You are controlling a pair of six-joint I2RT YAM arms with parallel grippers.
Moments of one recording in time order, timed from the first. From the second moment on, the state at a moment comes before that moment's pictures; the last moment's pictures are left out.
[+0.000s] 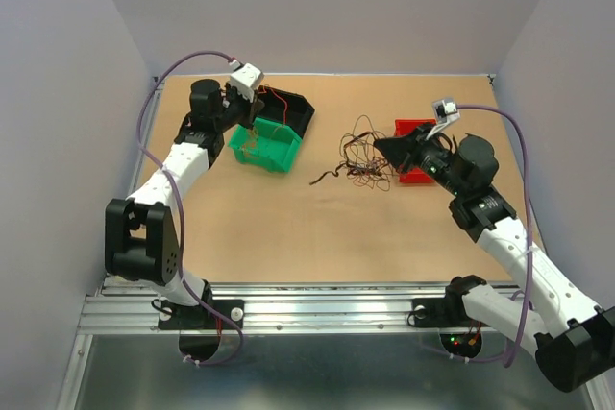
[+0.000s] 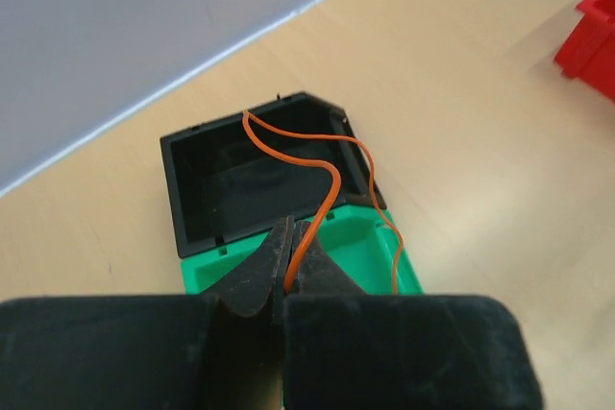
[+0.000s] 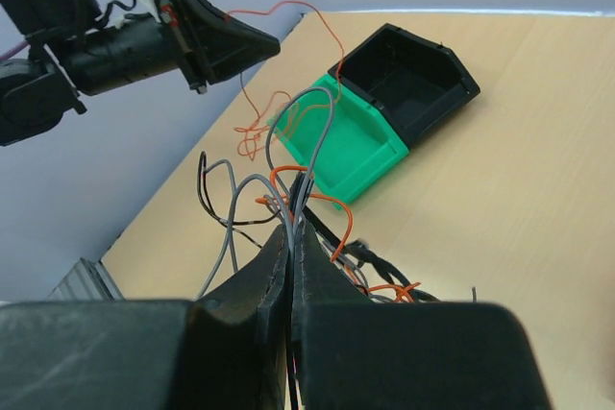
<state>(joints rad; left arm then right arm) -0.18 1.51 1.14 0.15 0.43 0.19 0.39 0.91 0.79 0.14 -0.36 0.47</state>
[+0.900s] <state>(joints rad) -0.18 1.68 1.18 0.12 0.59 0.83 0.39 0.95 0.79 0.14 -0.37 0.47</state>
